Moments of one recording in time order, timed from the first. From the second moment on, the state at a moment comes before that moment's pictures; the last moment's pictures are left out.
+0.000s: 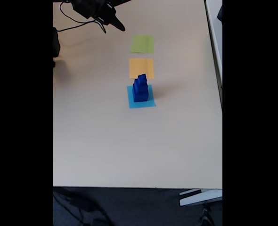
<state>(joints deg) 8.9 124.0 111.1 52.0 47.6</state>
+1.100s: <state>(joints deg) 24.3 98.1 85.0 59.6 56.4</state>
